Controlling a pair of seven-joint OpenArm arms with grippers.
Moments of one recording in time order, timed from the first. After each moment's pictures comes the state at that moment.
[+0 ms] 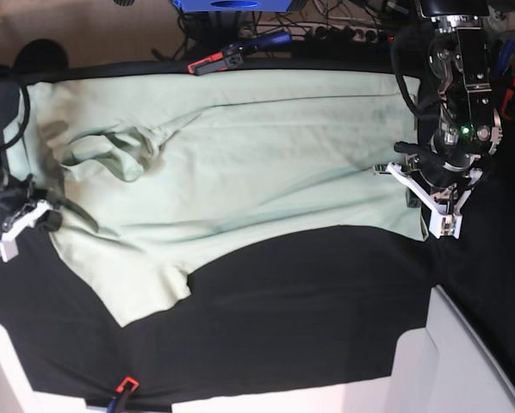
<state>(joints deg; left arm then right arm) 13.1 -13.4 -13.3 101.4 -10.4 -9.9 46.3 8.8 31.7 -8.8 49.8 48.6 24.8 -24.2</state>
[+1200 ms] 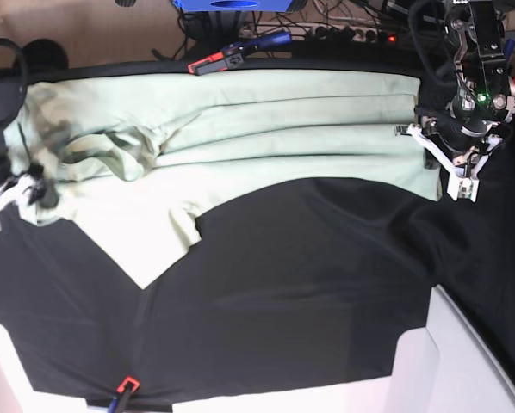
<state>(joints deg) 20.7 -15.0 -20.4 102.0 -10.7 -14.0 46.1 -4.8 28.7 11.9 70.3 48.3 24.7 -41.9</state>
